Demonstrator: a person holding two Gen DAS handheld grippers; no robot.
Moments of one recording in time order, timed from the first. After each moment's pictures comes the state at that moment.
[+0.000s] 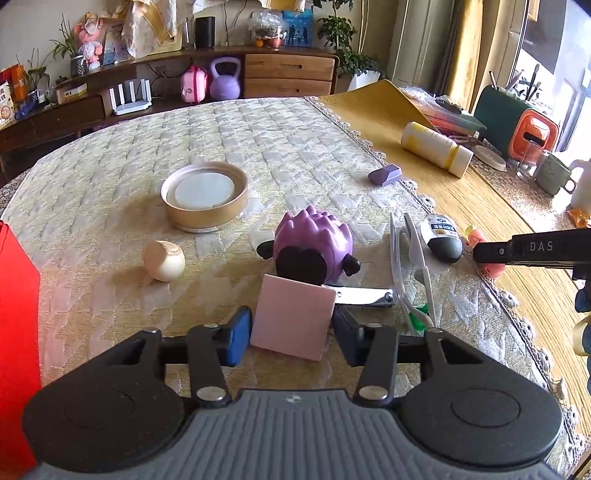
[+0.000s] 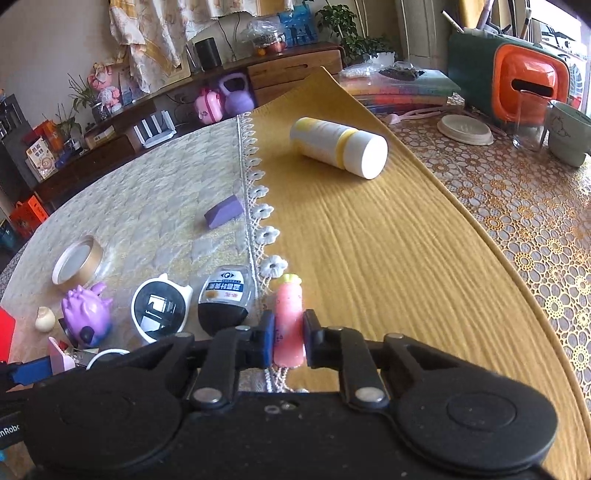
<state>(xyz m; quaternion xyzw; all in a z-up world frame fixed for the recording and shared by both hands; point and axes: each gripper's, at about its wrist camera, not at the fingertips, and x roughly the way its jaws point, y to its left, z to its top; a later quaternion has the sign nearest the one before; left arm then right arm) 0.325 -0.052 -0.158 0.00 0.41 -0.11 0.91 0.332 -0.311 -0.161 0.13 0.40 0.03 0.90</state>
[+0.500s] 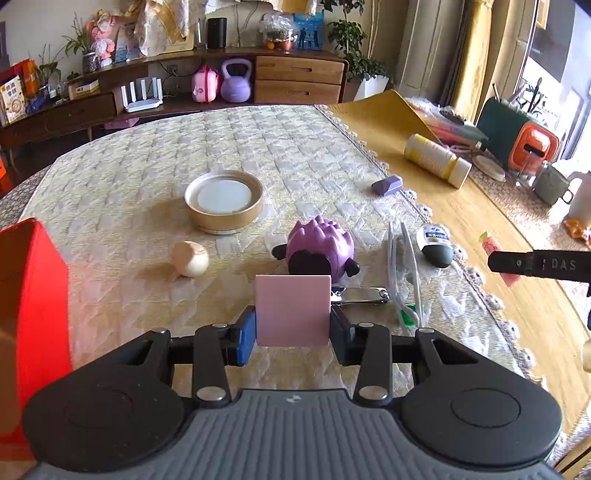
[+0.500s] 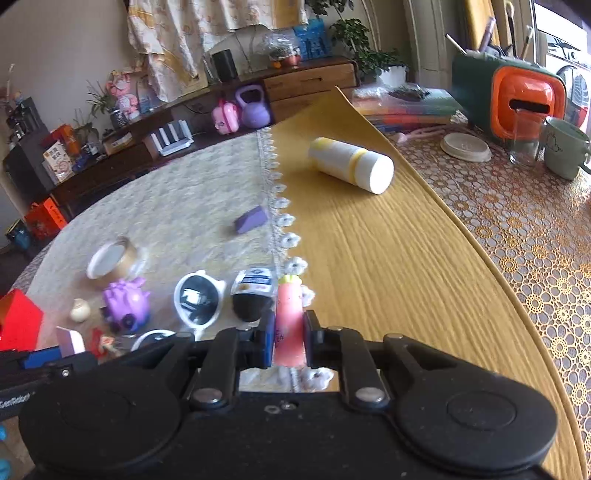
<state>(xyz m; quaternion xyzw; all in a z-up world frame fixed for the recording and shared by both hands) 0.304 -0.039 -0.132 -0.01 0.41 -0.09 0.91 0.292 -0.298 -0.122 0.13 0.38 0.06 0.91</state>
